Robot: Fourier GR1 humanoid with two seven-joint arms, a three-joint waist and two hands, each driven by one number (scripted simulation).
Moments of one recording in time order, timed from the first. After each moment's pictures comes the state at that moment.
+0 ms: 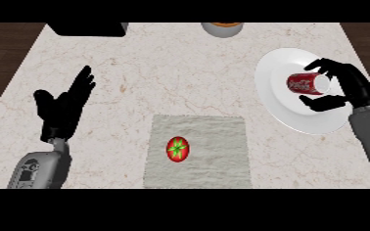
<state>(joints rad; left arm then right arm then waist) -0.19 0.20 0.08 -1.40 0.02 0.00 0.16 -0.52 -0.51 -0.07 -0.79 0.51 -0.07 -0.37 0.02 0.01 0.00</state>
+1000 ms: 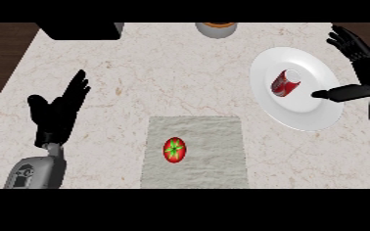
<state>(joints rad) -0.16 0.20 0.10 -1.40 0.02 -0.01 0.15 -0.65 -0.53 -0.28 -0.61 0.19 0.34 -0.70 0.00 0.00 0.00</state>
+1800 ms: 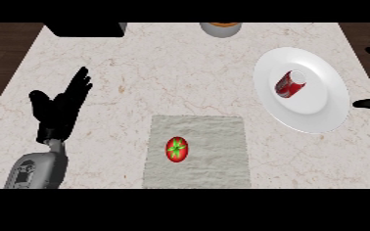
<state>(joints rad) -0.19 0.20 0.10 -1.39 0.01 -0.02 0.16 -0.65 -0.70 -0.33 -0.43 0.10 0.53 -0.67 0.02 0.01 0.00</state>
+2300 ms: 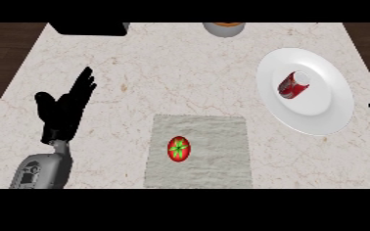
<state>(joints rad) -0.18 0.18 0.08 -1.41 0.00 -0.01 0.17 -0.67 -0.77 -0.31 -0.34 0.12 0.50 -0.72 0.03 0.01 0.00</state>
